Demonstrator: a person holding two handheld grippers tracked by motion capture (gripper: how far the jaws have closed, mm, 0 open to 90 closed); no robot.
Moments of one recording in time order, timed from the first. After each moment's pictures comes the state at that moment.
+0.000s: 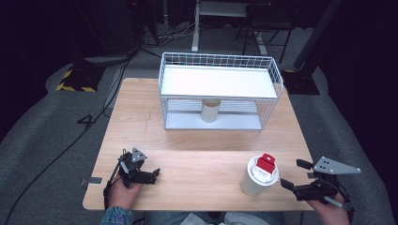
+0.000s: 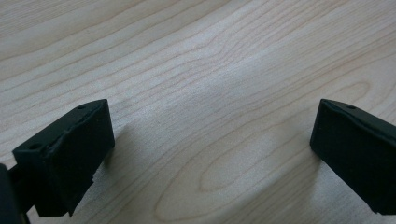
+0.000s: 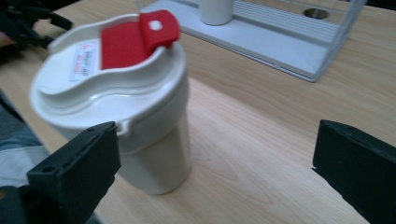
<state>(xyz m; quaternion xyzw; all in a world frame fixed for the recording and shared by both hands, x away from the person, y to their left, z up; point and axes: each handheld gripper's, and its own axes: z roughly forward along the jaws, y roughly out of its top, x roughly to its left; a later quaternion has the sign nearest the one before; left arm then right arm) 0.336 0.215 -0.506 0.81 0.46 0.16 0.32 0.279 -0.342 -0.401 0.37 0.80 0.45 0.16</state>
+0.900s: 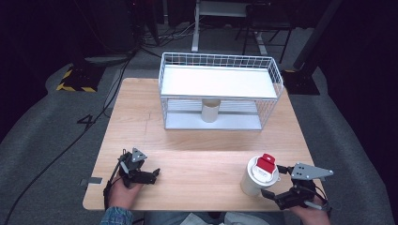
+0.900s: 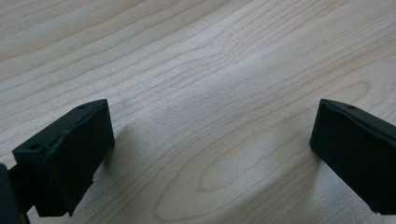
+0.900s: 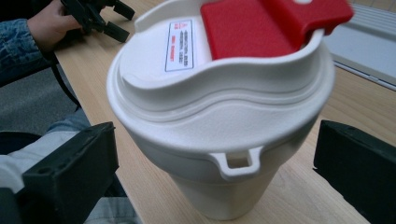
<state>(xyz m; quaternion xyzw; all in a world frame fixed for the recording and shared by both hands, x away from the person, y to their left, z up) 0.336 0.215 -0.506 0.81 0.46 0.16 0.32 0.281 -0.297 -0.429 0.29 0.82 0.47 0.10</state>
